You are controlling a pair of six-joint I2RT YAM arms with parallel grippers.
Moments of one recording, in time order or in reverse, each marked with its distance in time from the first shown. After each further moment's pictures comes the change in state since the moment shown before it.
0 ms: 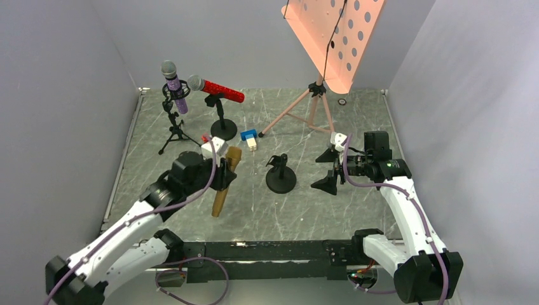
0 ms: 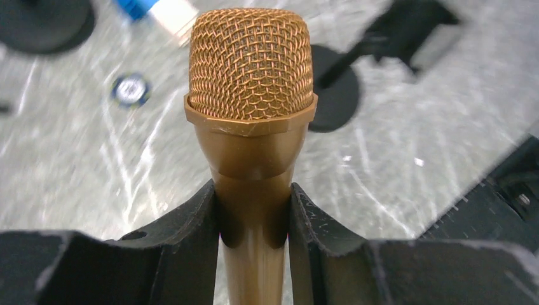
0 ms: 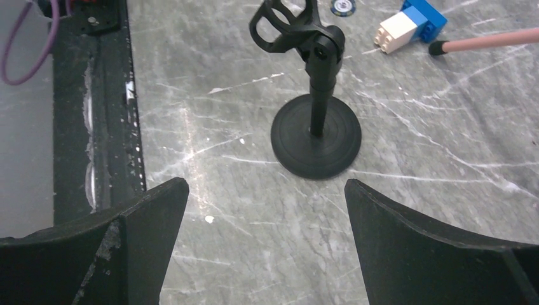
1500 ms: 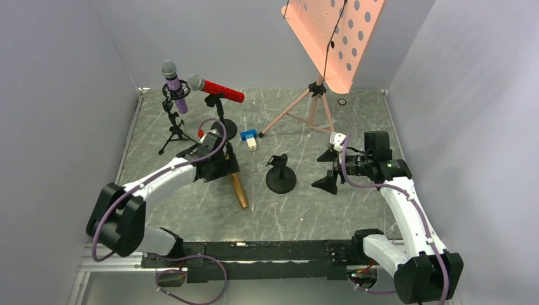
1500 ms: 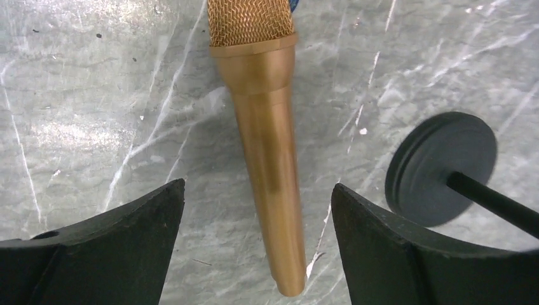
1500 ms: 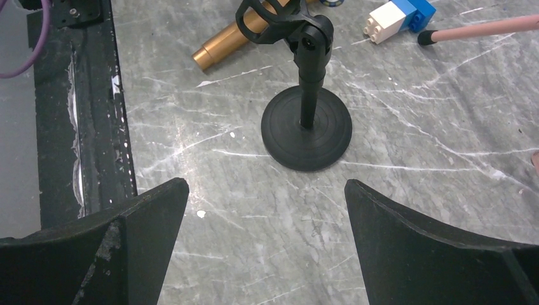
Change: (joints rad) left arm 0.142 0.478 0.127 -0.059 -0.101 -0.497; right arm 0.002 -0.003 0.002 0.002 0.028 0.001
